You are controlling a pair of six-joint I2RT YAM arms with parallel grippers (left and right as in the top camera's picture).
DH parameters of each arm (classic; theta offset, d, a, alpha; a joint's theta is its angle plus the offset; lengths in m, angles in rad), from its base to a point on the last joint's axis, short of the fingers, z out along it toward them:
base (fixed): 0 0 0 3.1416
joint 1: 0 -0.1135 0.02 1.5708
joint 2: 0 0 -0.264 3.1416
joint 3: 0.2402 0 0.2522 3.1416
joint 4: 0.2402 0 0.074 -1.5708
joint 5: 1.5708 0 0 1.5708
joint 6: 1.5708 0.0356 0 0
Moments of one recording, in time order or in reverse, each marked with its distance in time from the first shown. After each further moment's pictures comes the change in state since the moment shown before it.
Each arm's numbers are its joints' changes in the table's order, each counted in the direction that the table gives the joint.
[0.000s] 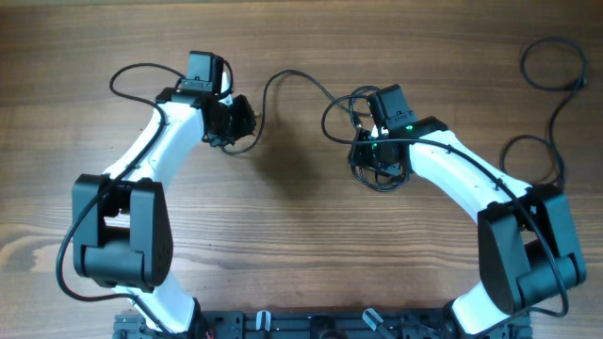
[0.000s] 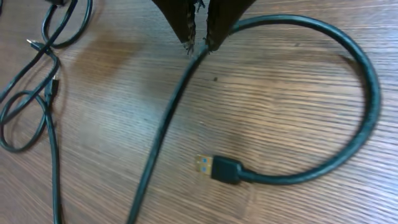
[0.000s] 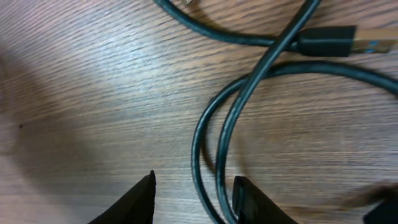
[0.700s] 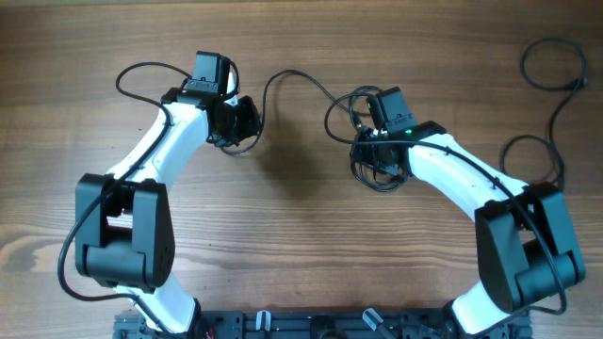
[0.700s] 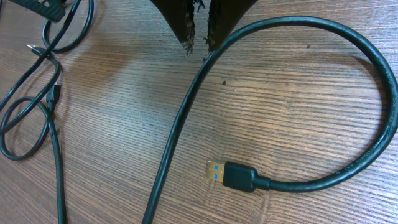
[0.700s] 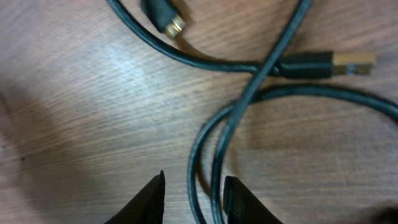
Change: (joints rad) left arm 0.019 0.000 0.000 -0.002 0.000 0.000; right arm 0.000 0.007 -0.035 -0.089 0.040 0.090
